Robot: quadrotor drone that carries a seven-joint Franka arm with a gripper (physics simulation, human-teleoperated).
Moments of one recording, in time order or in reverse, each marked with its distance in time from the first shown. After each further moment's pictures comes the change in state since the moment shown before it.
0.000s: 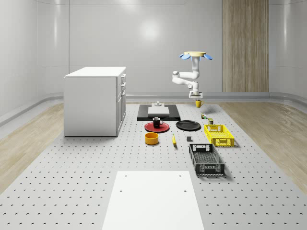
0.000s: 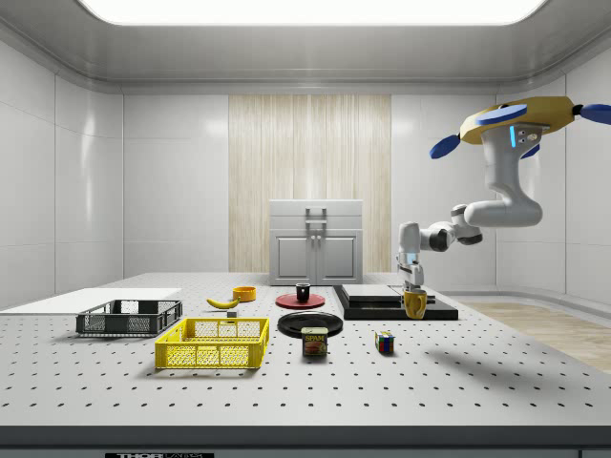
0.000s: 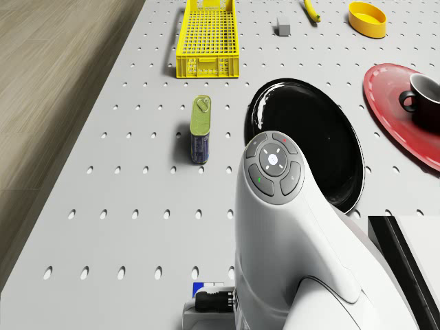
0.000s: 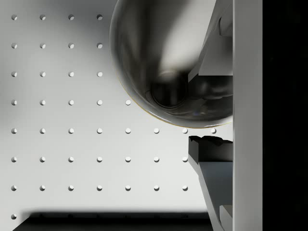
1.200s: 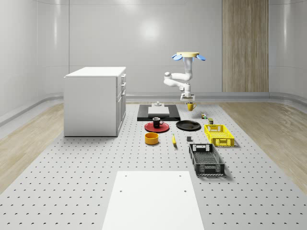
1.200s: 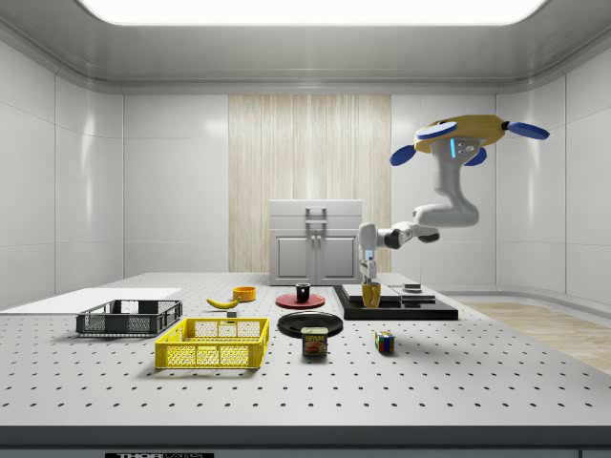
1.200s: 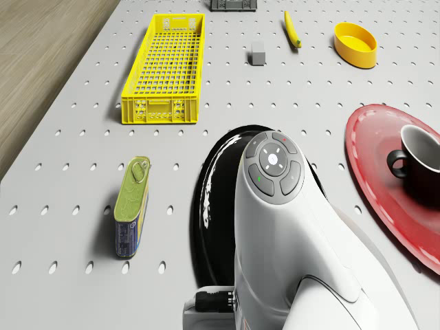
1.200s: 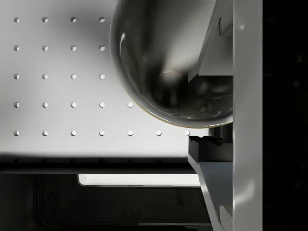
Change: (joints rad) arm -0.004 -0.012 0.001 0.001 0.006 0.011 0.003
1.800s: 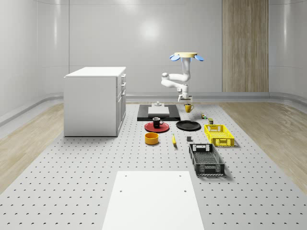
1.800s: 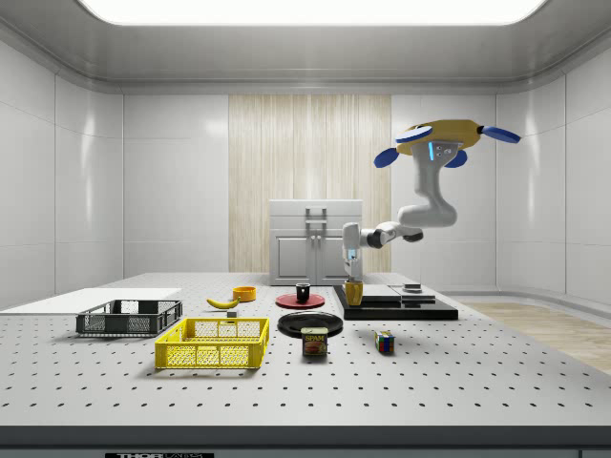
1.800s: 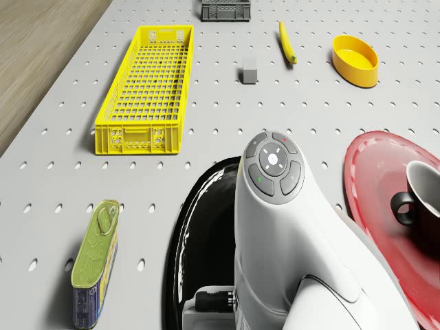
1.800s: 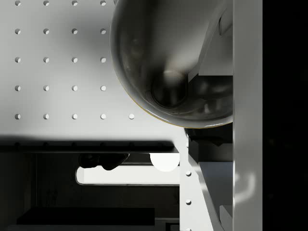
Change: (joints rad) arm -0.002 -0.004 0.000 0.000 0.002 0.004 0.001
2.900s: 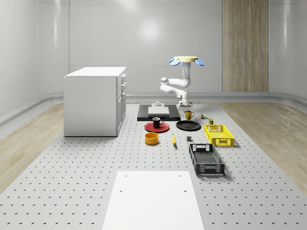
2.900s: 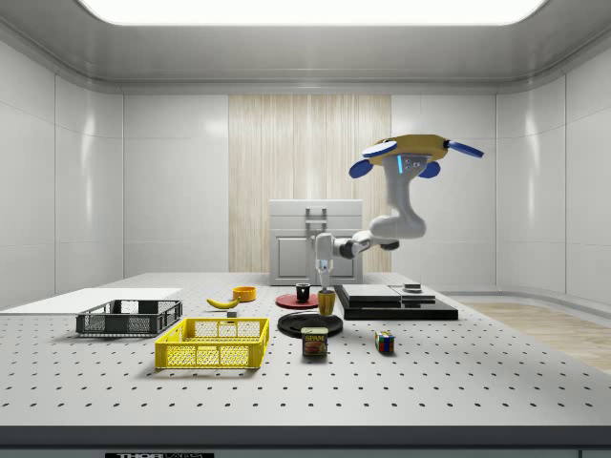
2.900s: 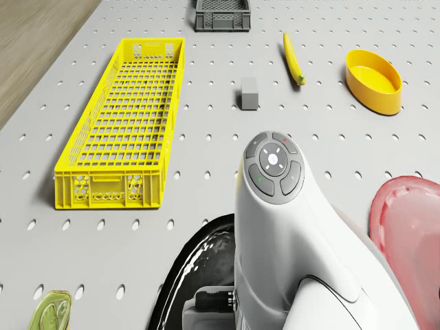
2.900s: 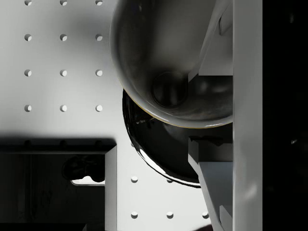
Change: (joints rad) arm -0.002 -0.006 0.000 0.000 0.002 0.005 0.001
